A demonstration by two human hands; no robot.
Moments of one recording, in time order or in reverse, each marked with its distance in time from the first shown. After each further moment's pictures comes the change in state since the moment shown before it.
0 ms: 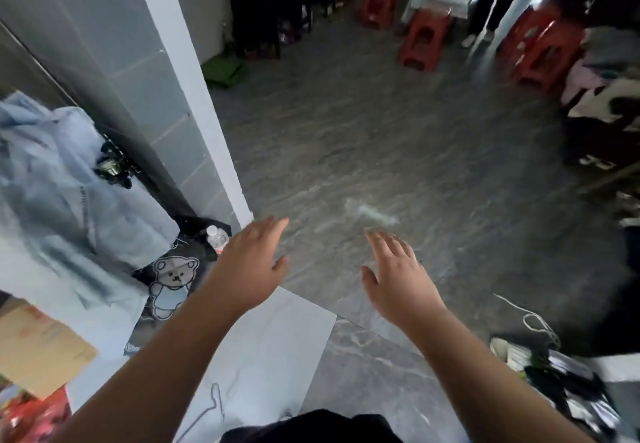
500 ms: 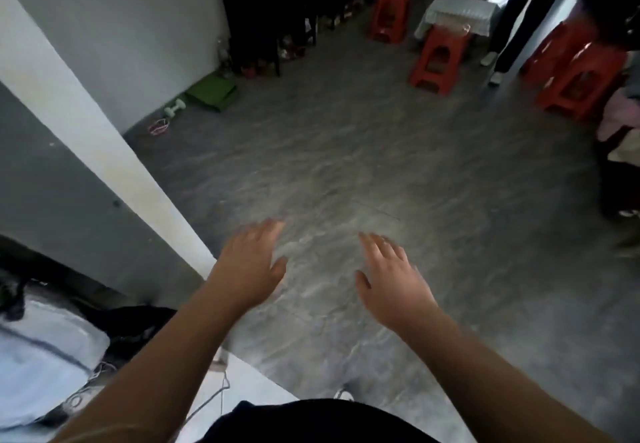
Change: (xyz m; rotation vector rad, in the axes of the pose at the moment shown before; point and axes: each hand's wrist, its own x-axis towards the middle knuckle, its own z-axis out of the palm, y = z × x) left_hand 0.402 -0.016 0.020 0.054 -0.035 -0.075; right_hand 0.389 0.102 -0.070 -0.074 -0.050 -0.077
